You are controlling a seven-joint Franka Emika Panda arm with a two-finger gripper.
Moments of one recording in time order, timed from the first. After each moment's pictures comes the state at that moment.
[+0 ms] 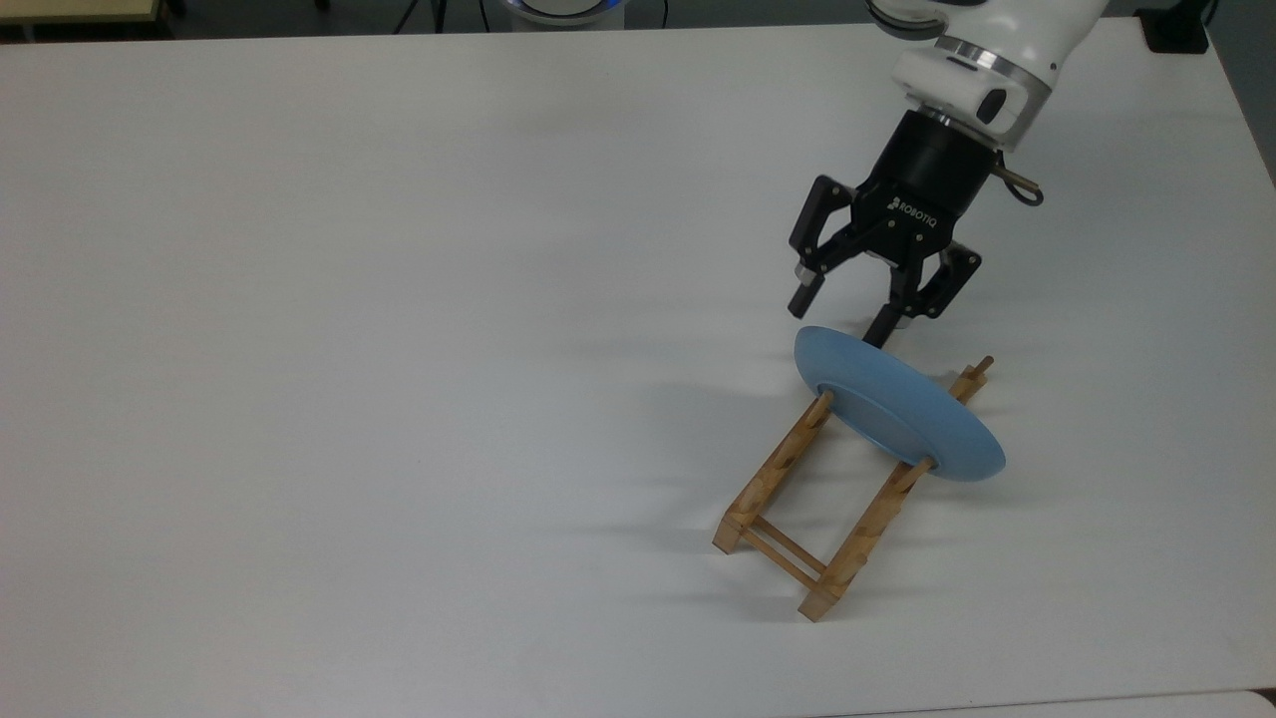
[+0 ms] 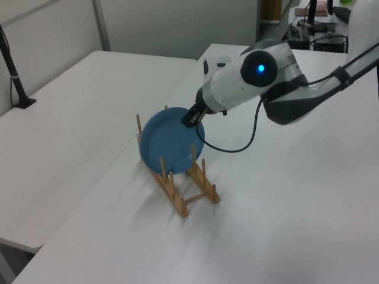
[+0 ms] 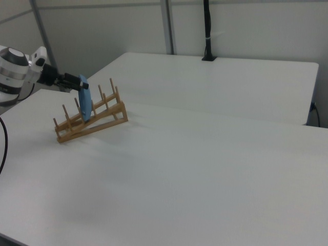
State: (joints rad) arm 0.54 0.45 0.02 -1.49 -1.02 2.14 1.12
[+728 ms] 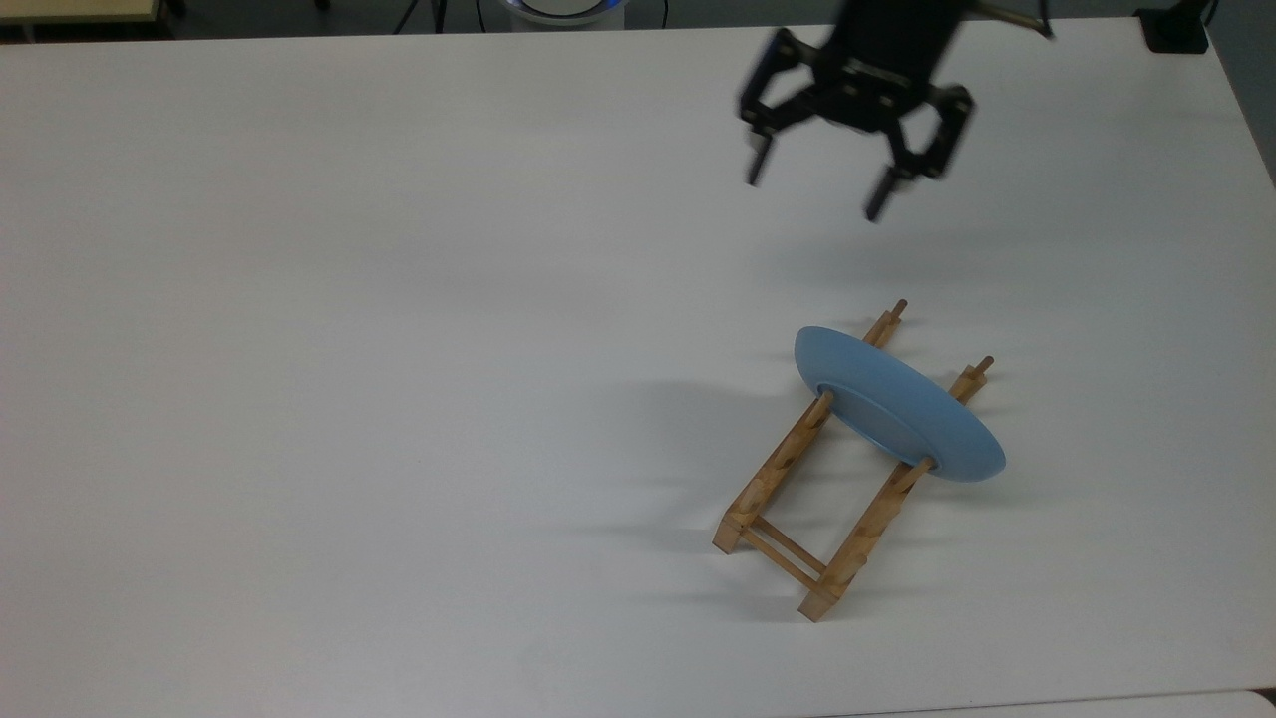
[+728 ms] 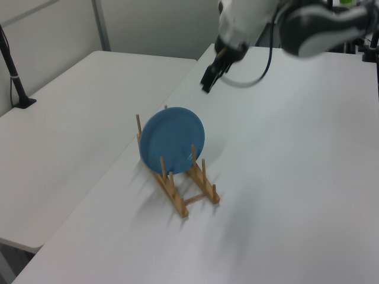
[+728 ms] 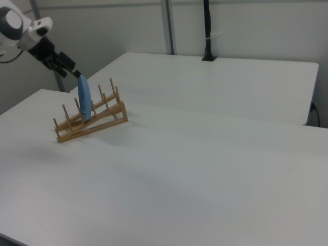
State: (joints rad) arm 0.45 0.24 0.01 -1.47 -0.45 1.96 0.69
